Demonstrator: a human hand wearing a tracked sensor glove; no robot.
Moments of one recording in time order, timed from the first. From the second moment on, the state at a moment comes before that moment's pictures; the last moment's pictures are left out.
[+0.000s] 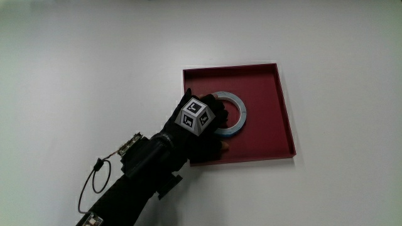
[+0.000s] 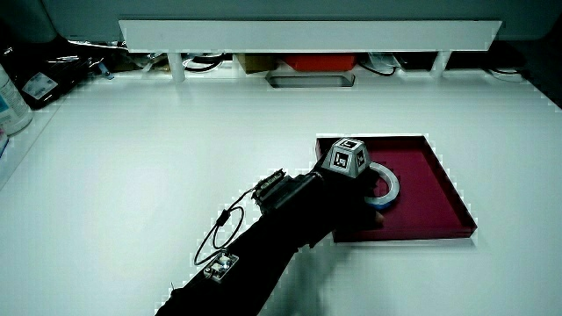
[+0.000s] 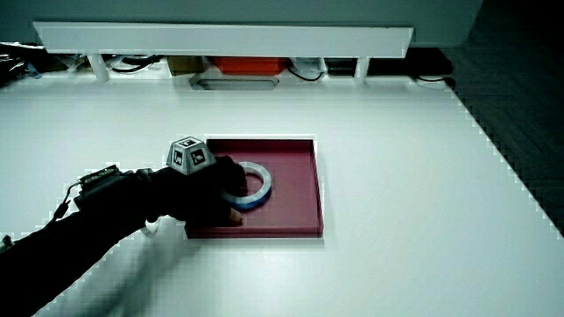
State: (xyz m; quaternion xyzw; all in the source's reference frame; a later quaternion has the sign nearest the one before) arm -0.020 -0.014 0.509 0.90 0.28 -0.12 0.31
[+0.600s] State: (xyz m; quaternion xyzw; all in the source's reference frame) arm -0.008 -0.007 0.501 0.91 0.31 -0.11 0.26
